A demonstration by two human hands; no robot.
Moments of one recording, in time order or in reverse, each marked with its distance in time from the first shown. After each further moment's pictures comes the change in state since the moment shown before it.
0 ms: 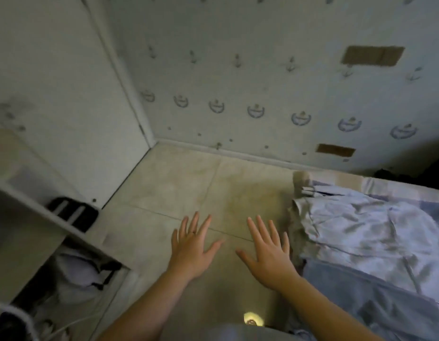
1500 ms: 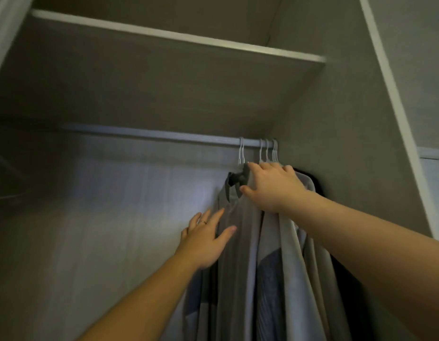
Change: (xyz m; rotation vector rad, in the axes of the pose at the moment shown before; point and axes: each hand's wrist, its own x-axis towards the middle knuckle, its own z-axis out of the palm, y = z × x) left_hand -0.179 -0.490 -0.800 0.216 1.180 -0.569; right_hand 0.106 -1.010 -0.370 -0.077 0.905 -1.310
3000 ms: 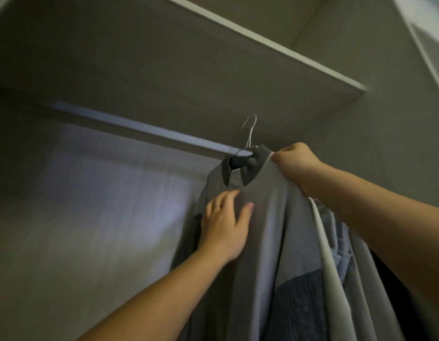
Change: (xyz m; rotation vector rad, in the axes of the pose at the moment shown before) left_hand 0.065 -0.022 -0.019 -0.459 0.375 0.280; right_hand 0.083 -0.042 -0.019 0.829 0.323 0.454
